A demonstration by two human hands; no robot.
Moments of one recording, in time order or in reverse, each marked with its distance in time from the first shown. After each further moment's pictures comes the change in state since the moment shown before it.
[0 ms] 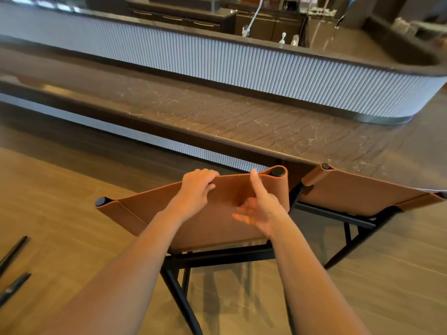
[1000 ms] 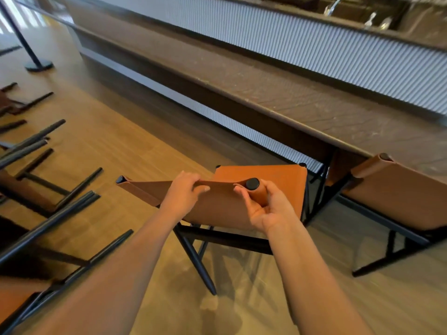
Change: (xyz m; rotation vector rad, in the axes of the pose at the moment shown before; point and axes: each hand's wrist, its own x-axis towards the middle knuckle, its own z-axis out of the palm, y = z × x) left_hand -0.199 -0.017 0.002 -0.070 0.117 -0.543; right_hand -0.092 0.103 0.023 0.526 -0.035 0.351
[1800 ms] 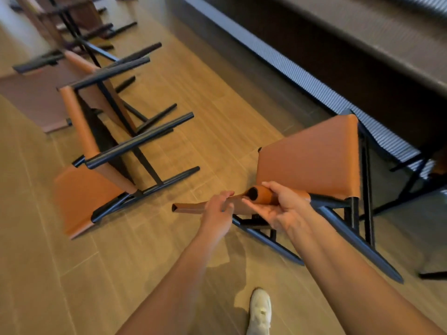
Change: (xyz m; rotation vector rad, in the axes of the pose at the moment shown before) left_hand -0.257 -0.222 0.032 -0.529 0.023 -0.612; right_hand 0.041 0.306 -0.075 -0.524 0.108 0.262
